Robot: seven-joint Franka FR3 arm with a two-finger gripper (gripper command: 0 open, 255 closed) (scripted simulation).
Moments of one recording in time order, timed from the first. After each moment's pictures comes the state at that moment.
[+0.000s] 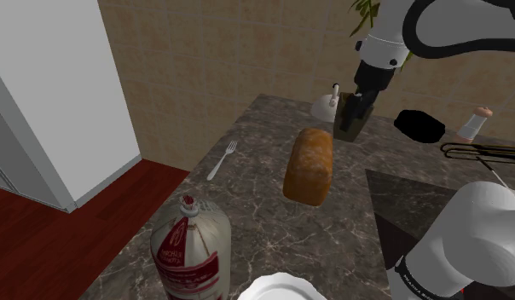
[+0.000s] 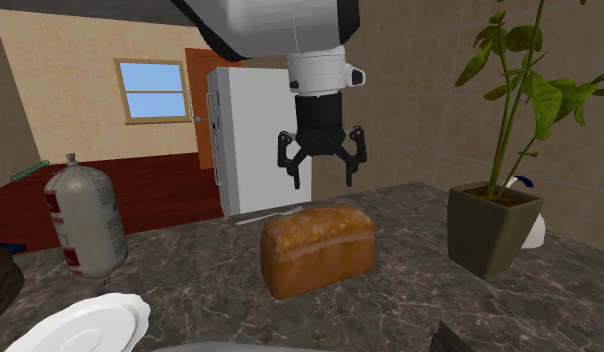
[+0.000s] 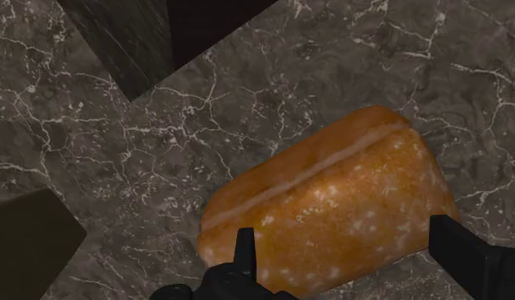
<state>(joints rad) 0.01 -0.82 -0.03 -2.45 -0.09 1.71 -0.04</state>
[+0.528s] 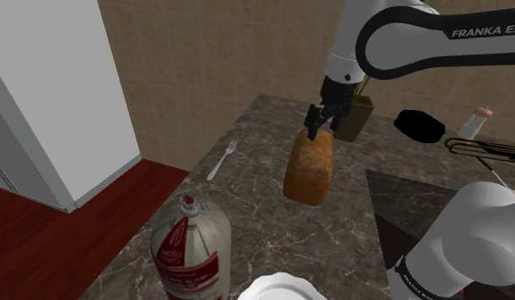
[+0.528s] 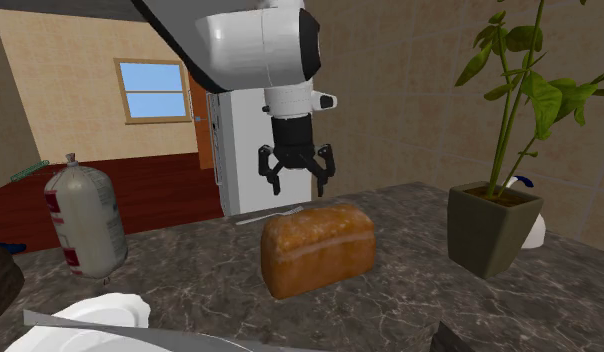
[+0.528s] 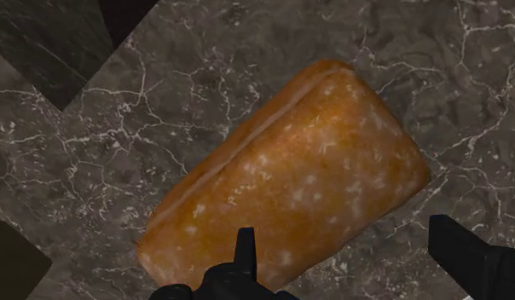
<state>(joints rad) -0.01 -0.65 0.10 -2.44 -0.02 1.86 0.23</state>
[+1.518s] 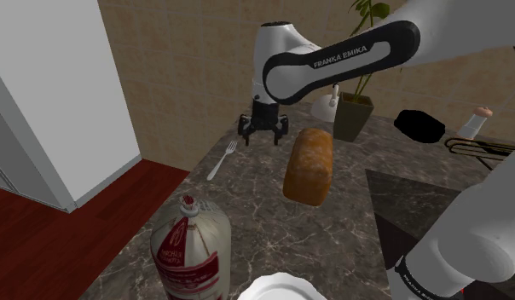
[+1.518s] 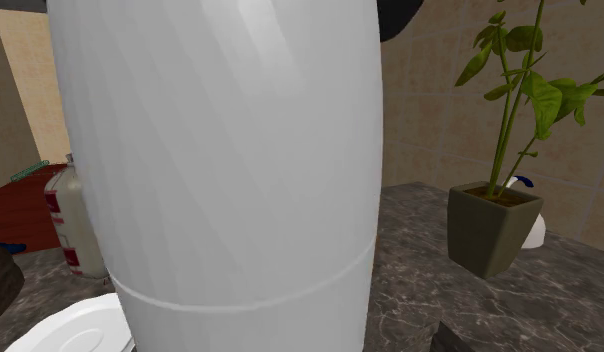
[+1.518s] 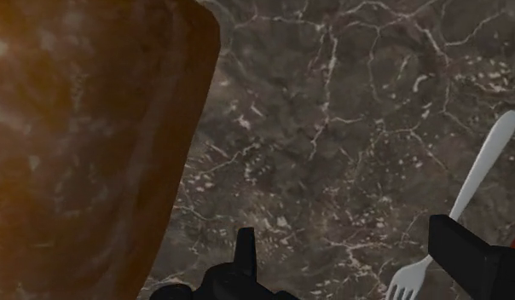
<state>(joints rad) -0.09 -0.07 0.30 -2.12 -0.06 2.10 0.87</state>
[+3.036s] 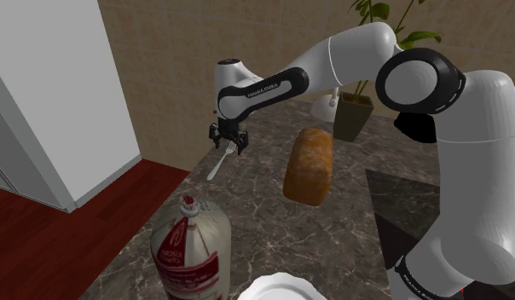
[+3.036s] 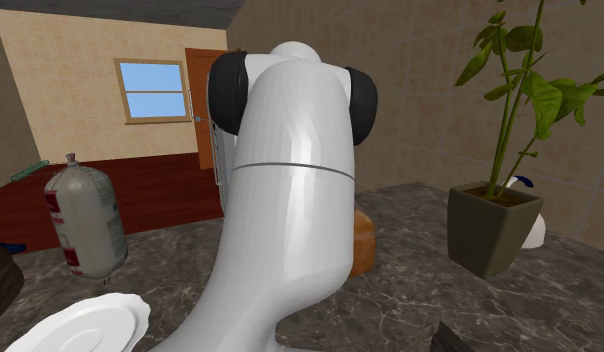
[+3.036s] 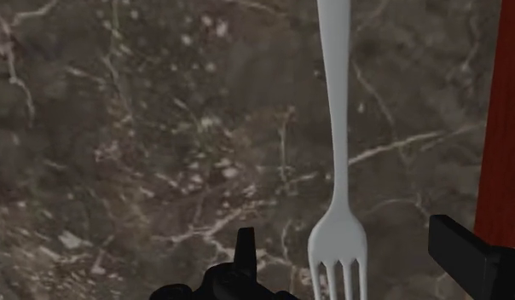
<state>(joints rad) -0.03 0.55 0.23 -1.58 -0.21 2.15 1.36</state>
